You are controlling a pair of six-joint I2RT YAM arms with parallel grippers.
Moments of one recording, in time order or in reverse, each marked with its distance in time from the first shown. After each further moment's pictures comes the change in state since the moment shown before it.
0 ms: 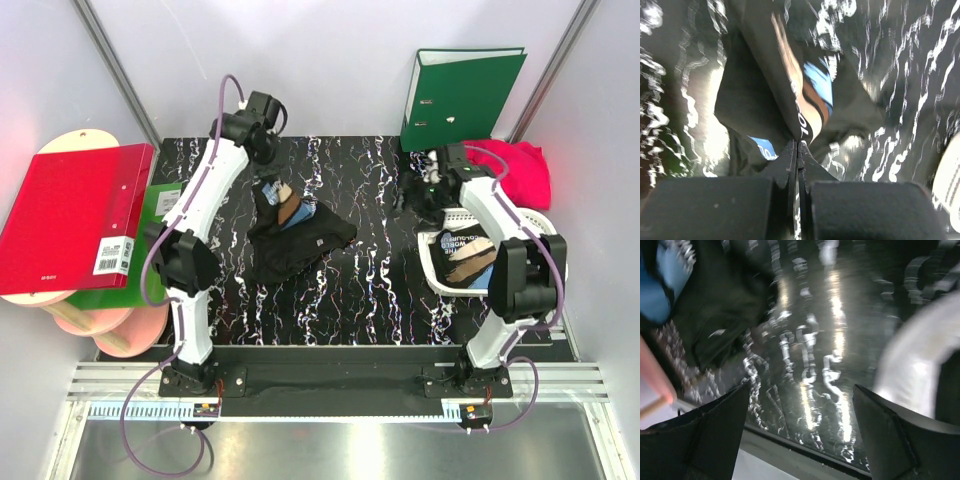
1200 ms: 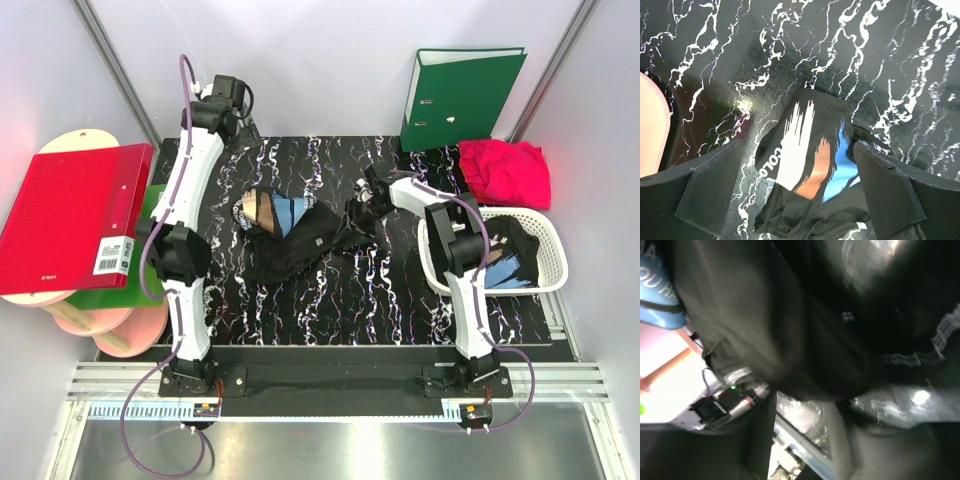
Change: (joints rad) left arm 0.160 0.088 0.179 0.001 -0.266 -0.043; right arm 0.257 0.562 0.295 0.085 -0.325 0.106
